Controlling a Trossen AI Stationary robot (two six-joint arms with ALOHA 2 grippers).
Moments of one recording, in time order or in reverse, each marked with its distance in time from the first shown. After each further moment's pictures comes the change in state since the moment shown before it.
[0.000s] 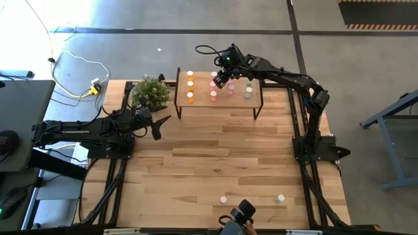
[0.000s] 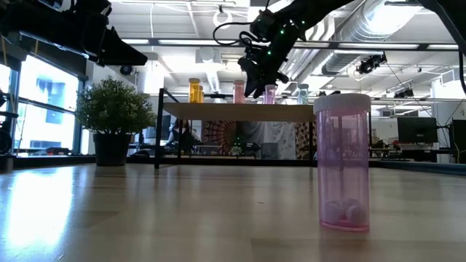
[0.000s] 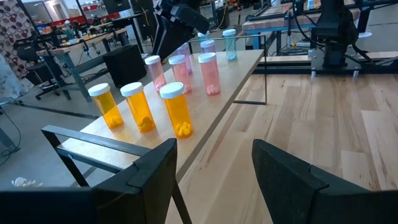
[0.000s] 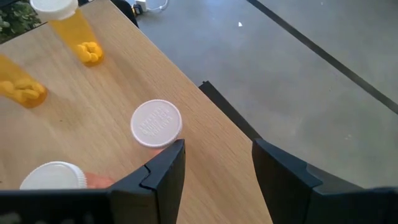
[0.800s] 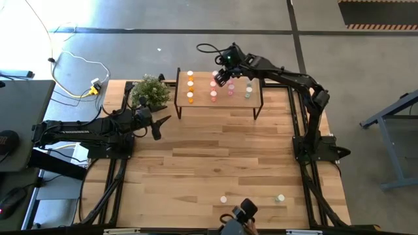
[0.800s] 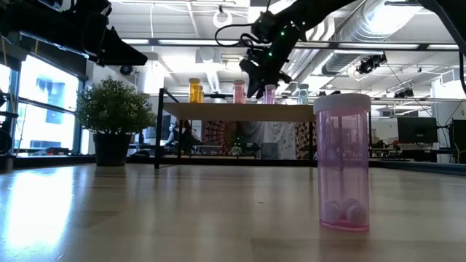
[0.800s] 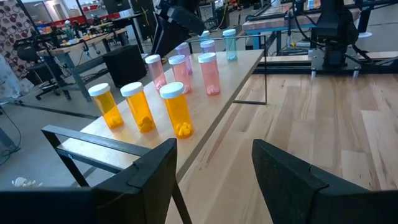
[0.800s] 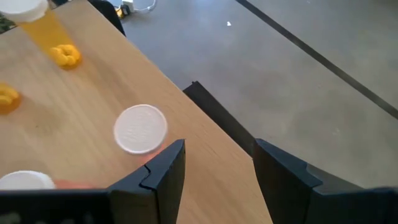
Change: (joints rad) left arm 0.000 0.000 0.000 0.000 0.000 0.000; right arm -0.010 0.001 0.000 -0.002 0.036 0.005
